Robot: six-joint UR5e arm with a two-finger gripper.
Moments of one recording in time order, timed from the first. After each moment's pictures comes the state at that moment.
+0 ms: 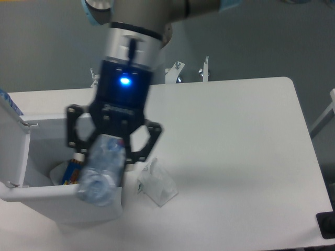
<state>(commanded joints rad) 2.21 -1.87 -1.20 -0.78 1.08 0.13</state>
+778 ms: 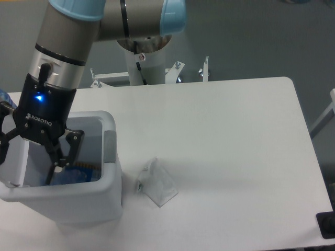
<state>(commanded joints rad) 2.15 -1.86 -1.32 -0.78 1.08 0.12</state>
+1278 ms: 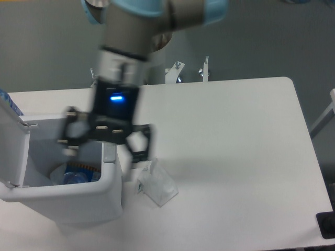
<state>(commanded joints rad) 2.45 -1.83 -1.40 -0.79 1.11 0.20</state>
